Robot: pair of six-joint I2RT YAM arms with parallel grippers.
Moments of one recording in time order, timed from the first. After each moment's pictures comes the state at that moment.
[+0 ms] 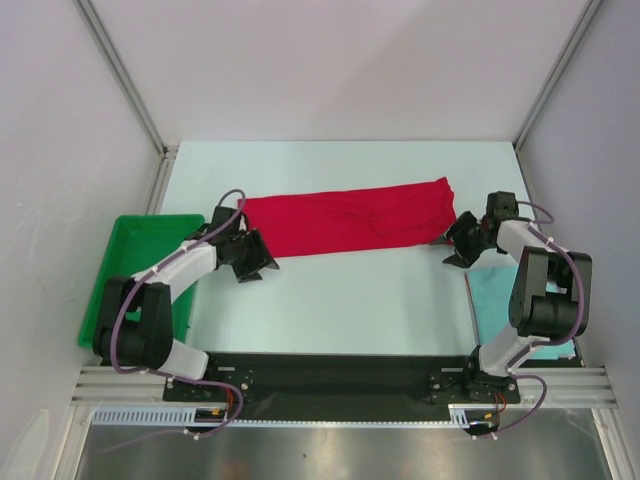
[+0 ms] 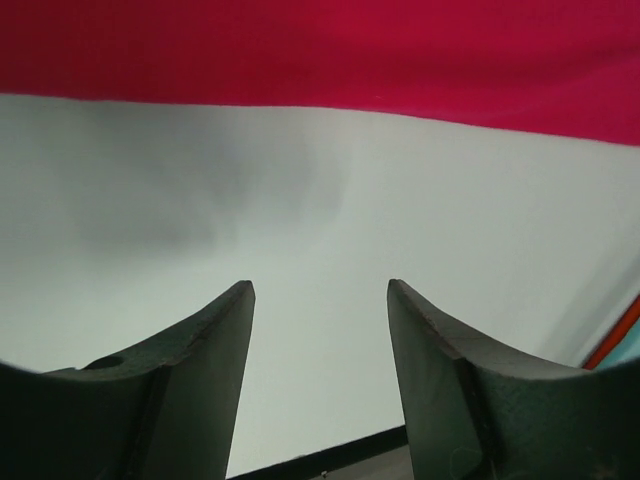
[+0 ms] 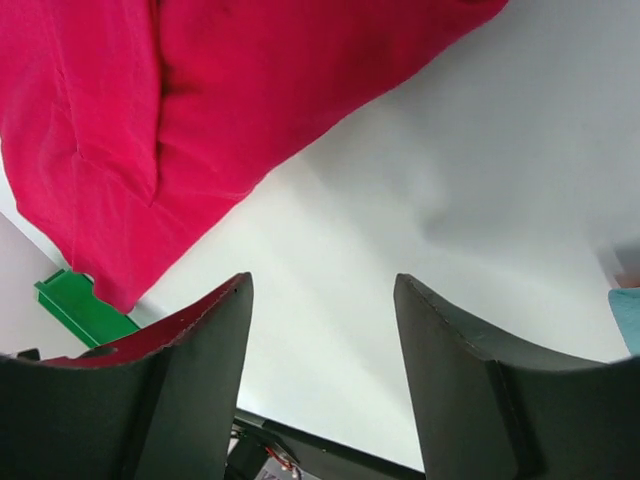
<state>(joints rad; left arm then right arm) -0.22 1.47 0.83 -0.45 0.26 -0.66 -0.16 1.64 0.97 -0.47 -0.42 0.71</state>
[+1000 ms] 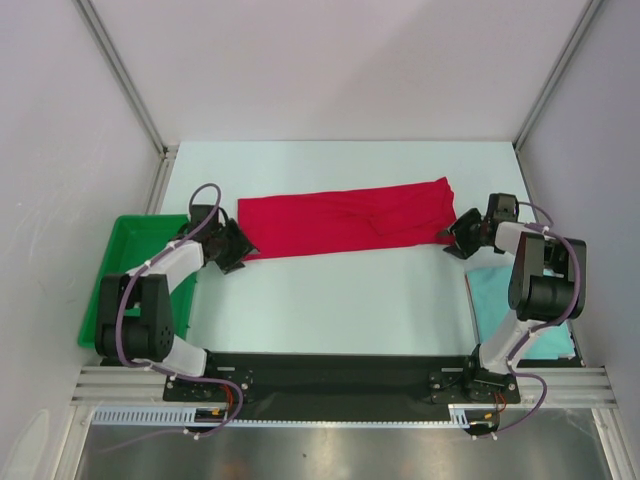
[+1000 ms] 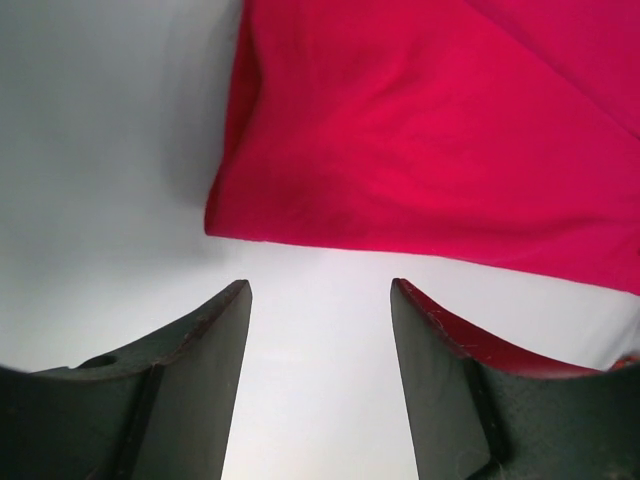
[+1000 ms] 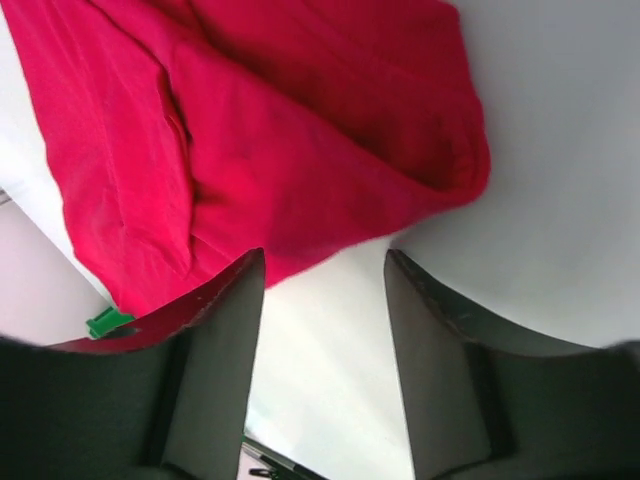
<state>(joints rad) -0.04 1.50 0.78 -0.29 0.19 -0.71 -0.19 1.75 0.94 -0.20 -0.38 0.81</state>
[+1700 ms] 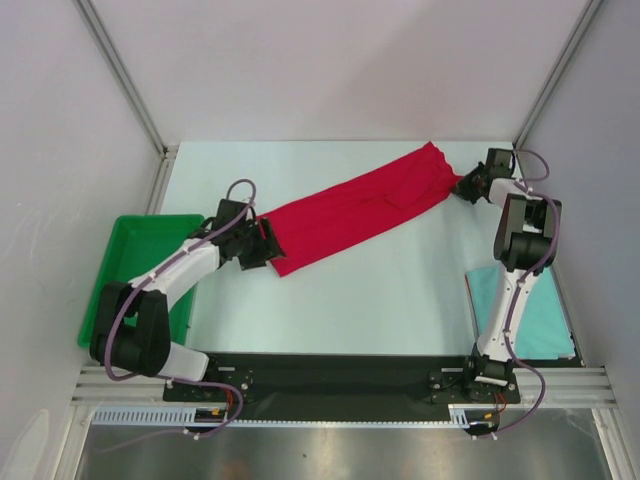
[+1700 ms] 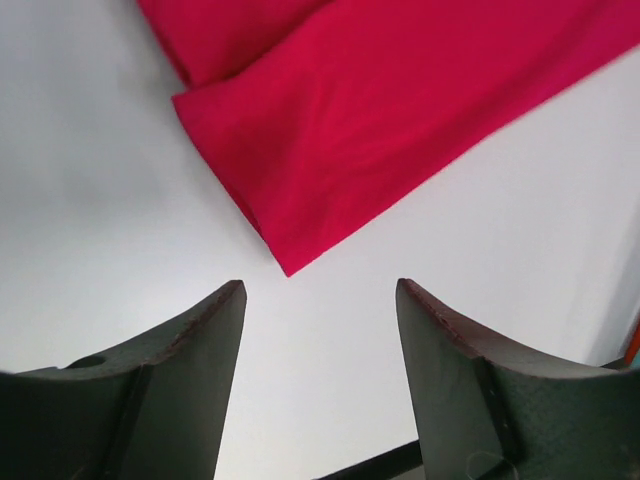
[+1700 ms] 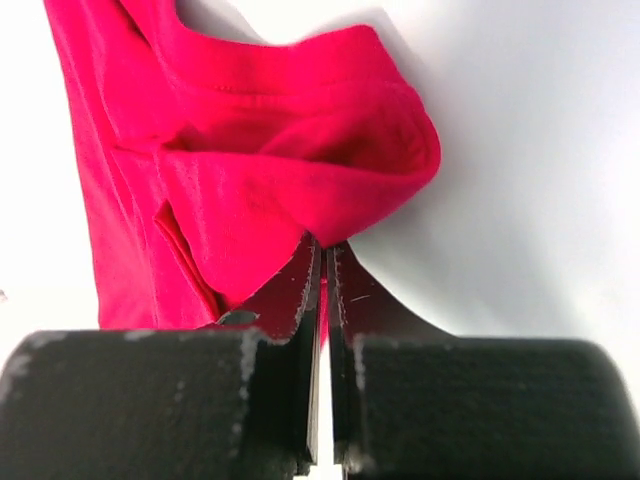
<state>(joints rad) -0.24 1.42 0.84 -0.39 0.21 -0.59 -0.19 2.26 1.61 -0.14 -0.23 0.74</state>
